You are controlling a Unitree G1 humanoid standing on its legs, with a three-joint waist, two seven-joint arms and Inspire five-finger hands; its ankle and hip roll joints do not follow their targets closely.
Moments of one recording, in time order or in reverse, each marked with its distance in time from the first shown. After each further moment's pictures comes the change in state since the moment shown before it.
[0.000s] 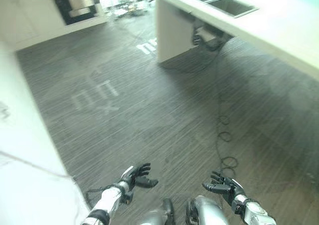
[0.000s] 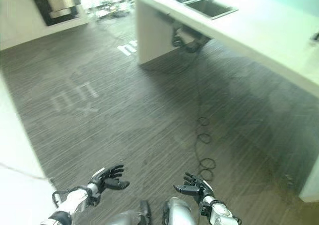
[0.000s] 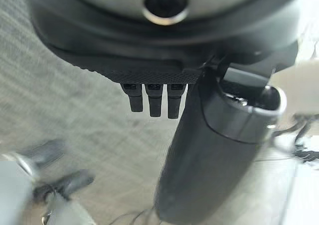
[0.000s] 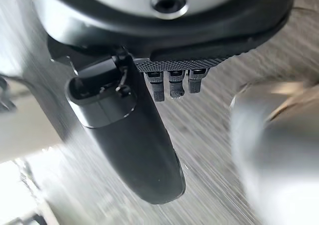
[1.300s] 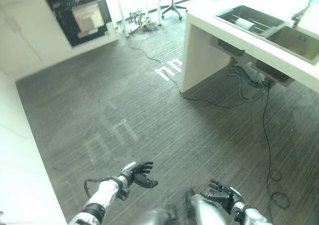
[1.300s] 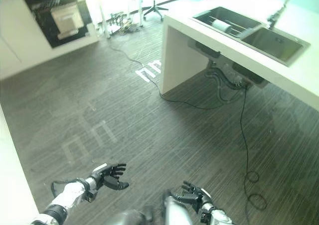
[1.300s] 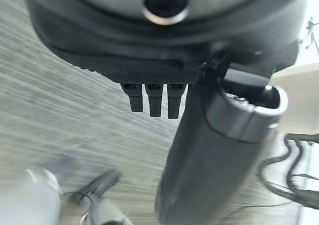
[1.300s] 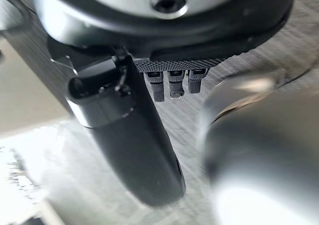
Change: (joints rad) left arm -0.028 0.082 -0.060 -0.030 0.084 0.085 -0.087; right arm 0.009 0.028 0.004 0.081 -0.031 0.004 0.045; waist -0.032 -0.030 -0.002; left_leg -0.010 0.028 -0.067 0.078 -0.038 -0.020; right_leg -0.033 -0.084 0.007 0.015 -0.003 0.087
